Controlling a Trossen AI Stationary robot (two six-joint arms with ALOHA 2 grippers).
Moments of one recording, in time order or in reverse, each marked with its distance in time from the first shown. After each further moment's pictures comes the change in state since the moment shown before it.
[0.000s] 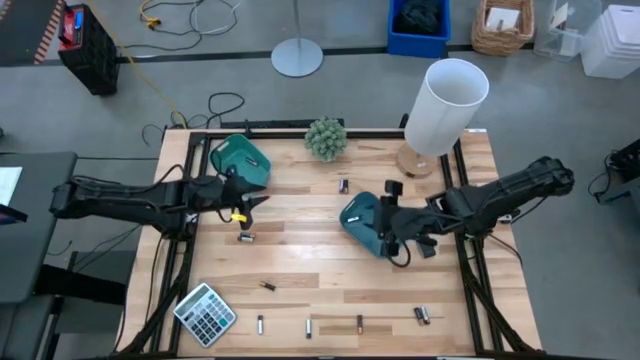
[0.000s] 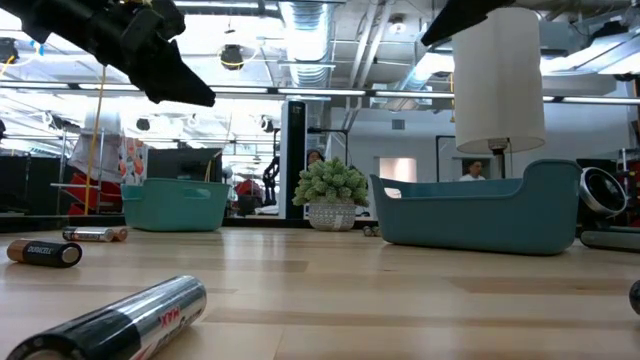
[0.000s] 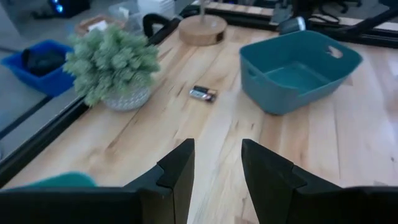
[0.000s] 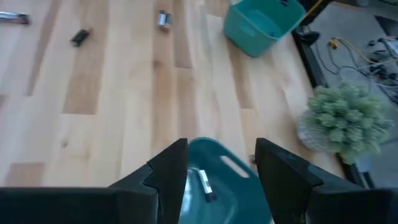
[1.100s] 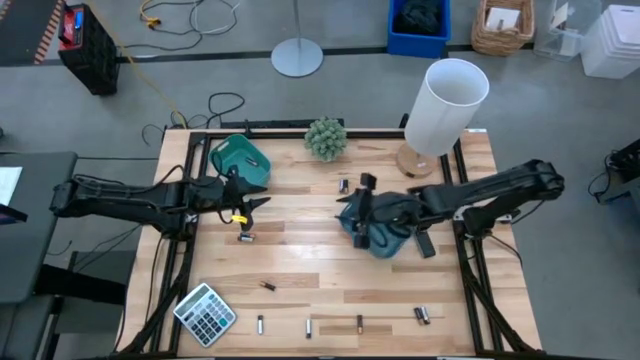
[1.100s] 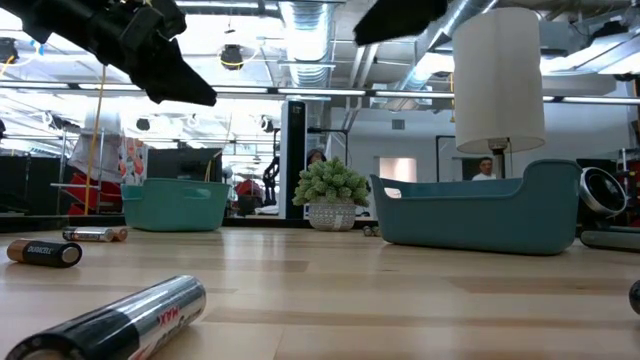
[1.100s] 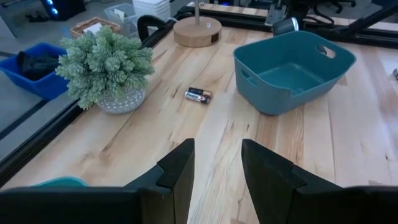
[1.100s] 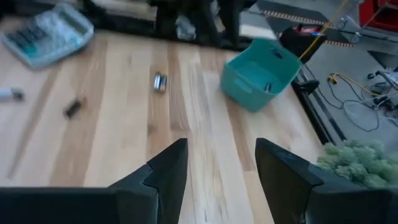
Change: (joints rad) left arm -0.012 0.010 0.000 0.015 0.000 -0.004; right arm -0.132 0.137 0.000 0.386 -0.105 -0.150
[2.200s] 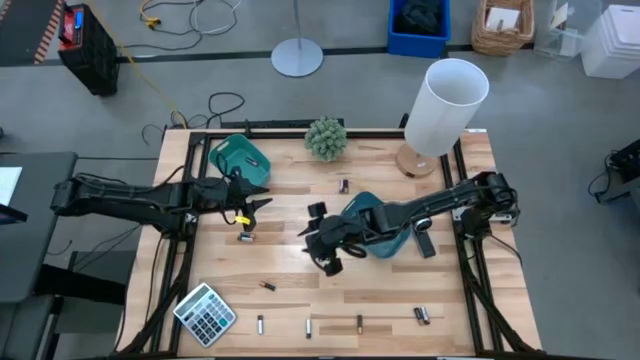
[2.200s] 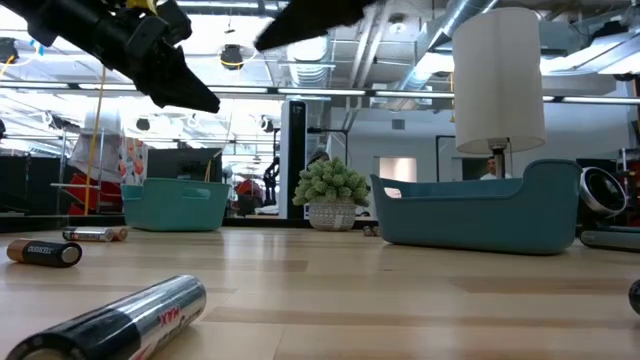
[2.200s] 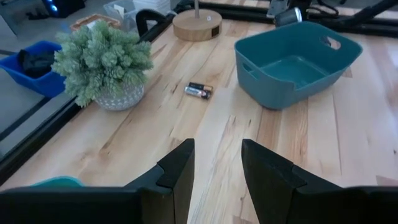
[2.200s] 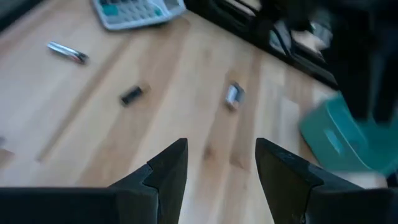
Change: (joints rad) left arm 0.001 0.049 0.000 0.021 -0.001 0.012; right arm 0.034 0.420 0.340 -0.010 -0.237 -0.265
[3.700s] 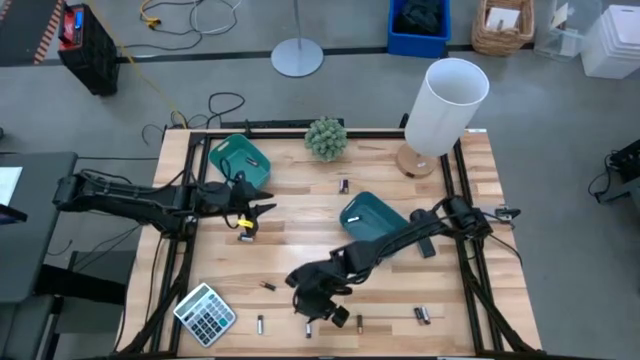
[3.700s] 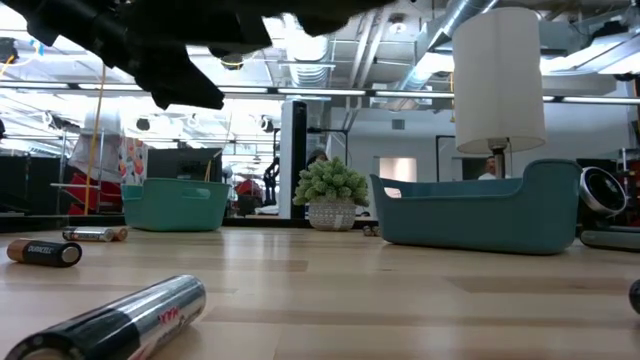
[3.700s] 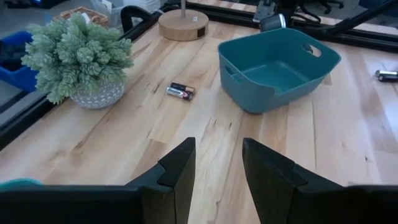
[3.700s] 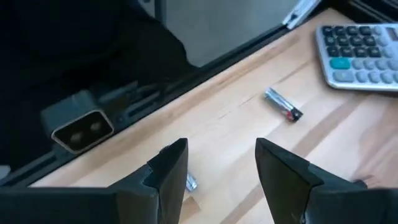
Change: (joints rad) left arm -0.059 0.041 0.000 0.055 0.002 -0.082; right arm 0.124 0.321 0.175 0.059 -0.555 -0.100
